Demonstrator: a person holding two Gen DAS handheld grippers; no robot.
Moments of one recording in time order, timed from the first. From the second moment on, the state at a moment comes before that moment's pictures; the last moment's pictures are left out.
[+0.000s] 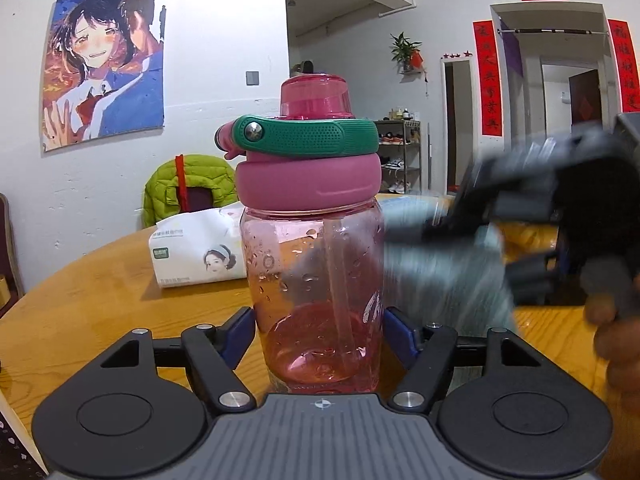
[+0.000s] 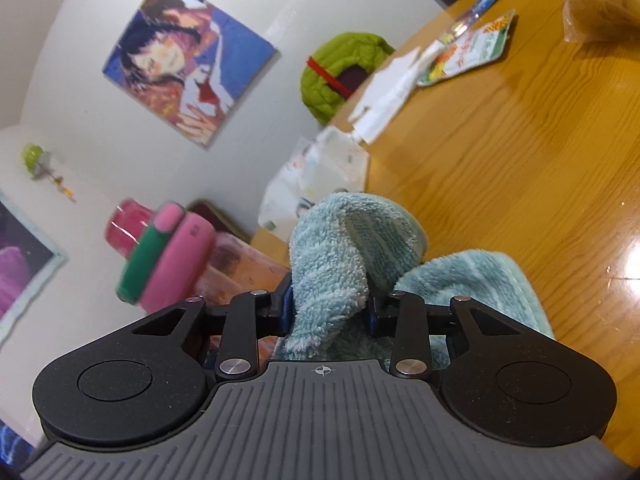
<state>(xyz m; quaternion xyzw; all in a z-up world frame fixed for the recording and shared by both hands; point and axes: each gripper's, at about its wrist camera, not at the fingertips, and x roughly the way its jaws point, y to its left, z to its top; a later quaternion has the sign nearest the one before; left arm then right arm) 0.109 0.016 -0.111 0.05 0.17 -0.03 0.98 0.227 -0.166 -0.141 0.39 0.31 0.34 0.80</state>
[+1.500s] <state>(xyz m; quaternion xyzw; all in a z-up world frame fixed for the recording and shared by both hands) 0.102 0.015 -0.110 0.05 0.16 -0.04 0.98 0.233 -0.171 -0.147 0.36 0.36 0.28 0.81</state>
